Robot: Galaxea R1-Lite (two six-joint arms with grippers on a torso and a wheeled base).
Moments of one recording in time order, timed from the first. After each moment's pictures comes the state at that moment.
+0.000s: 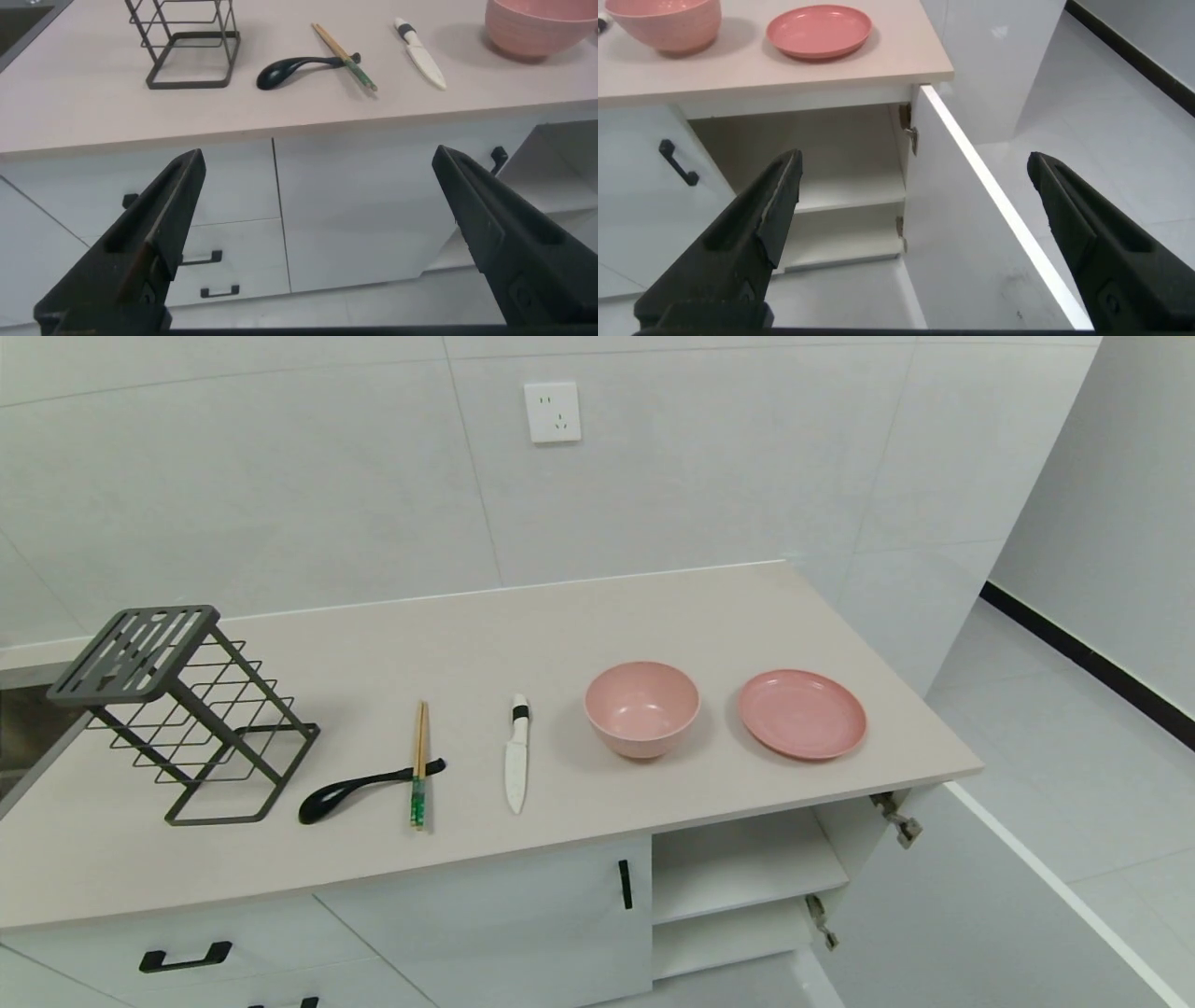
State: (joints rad) left arm 0.00 0.00 0.00 0.00 0.06 -0.01; right arm 0.00 0.00 0.00 0.00 0.02 -0.04
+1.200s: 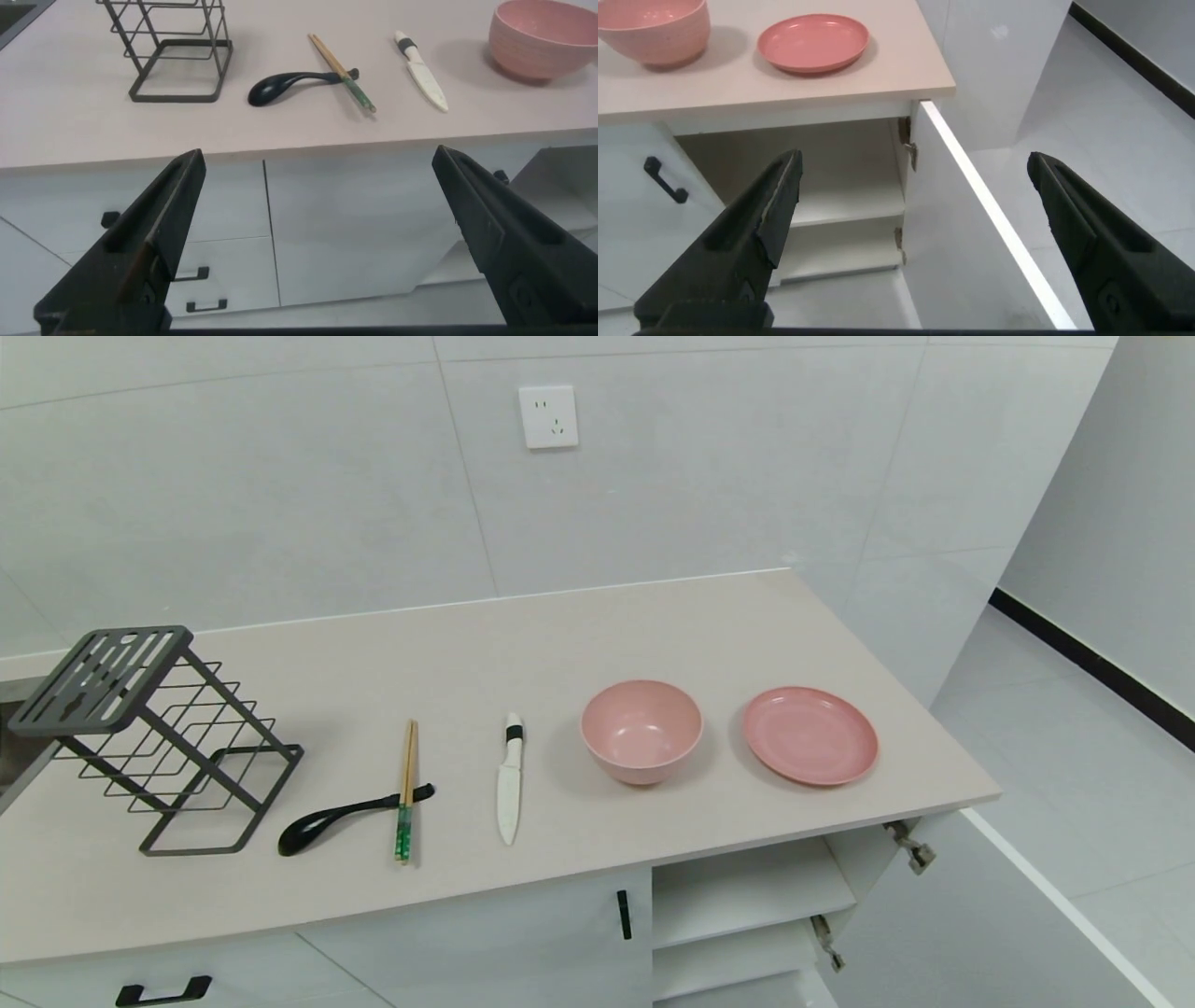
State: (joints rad) left arm 0.00 0.00 0.00 0.00 0.06 -0.04; right arm -0.01 0.00 0.00 0.00 0.02 -0.04
